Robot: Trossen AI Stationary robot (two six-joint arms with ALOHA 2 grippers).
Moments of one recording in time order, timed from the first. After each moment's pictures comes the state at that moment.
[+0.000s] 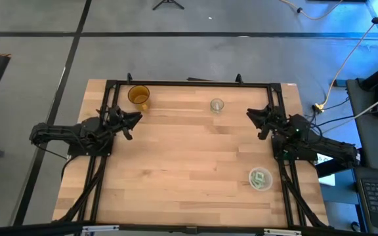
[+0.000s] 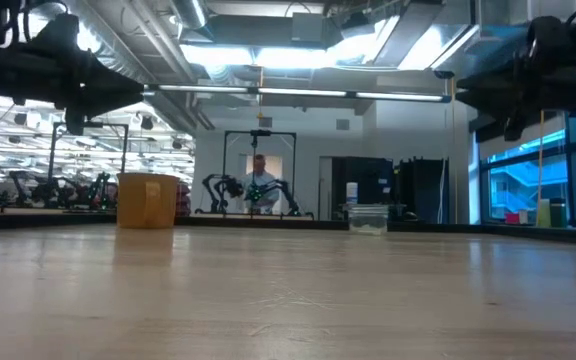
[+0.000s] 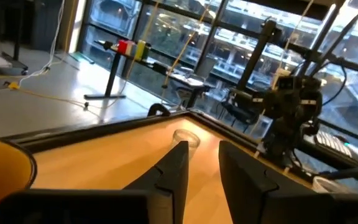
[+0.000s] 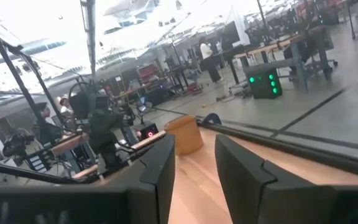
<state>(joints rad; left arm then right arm) -0.01 0.00 0.01 0.06 -0.54 -0.36 -0.31 0.00 0.01 0.16 0.12 0.37</state>
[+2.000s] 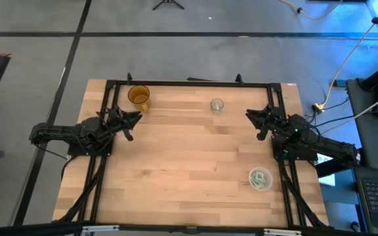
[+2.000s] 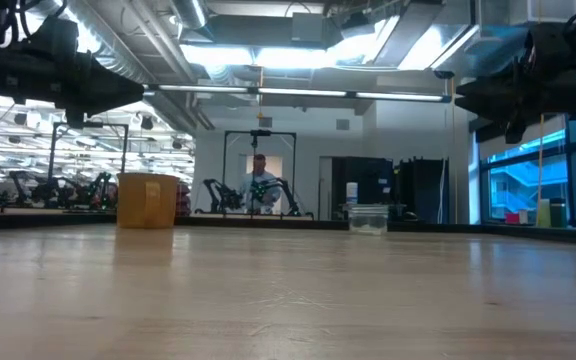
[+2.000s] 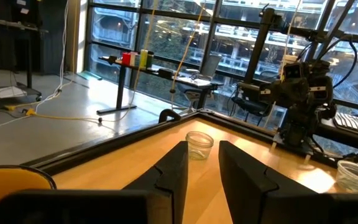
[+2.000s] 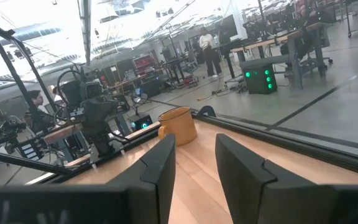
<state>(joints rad) -0.01 0.00 0.01 0.07 -0.56 -0.20 -0.31 0.00 0.01 0.12 0.12 0.33</state>
